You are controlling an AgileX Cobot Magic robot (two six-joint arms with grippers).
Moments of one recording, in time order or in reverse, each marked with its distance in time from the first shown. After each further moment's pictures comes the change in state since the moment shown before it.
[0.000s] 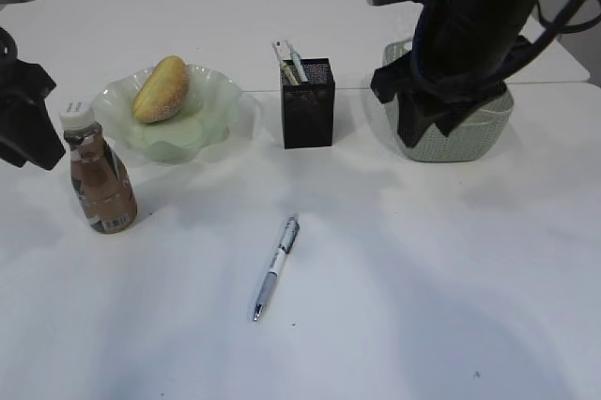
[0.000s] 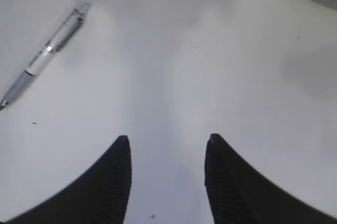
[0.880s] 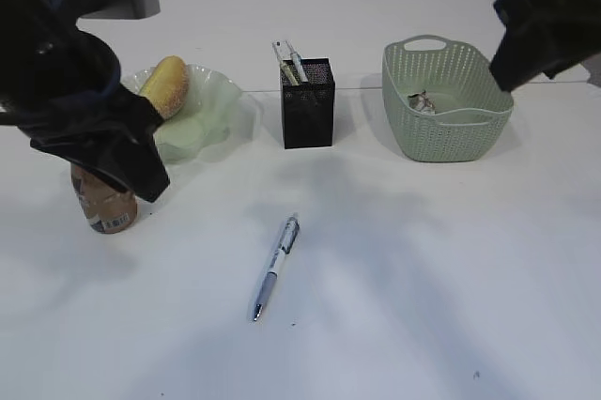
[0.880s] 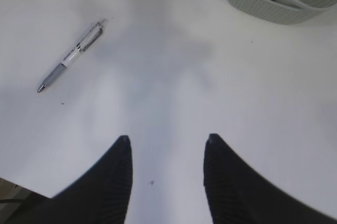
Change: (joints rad) left arm -0.303 0.000 0.000 -0.027 -0.046 -0.069; right arm -0.002 -0.440 0.198 -0.041 0.003 0.013
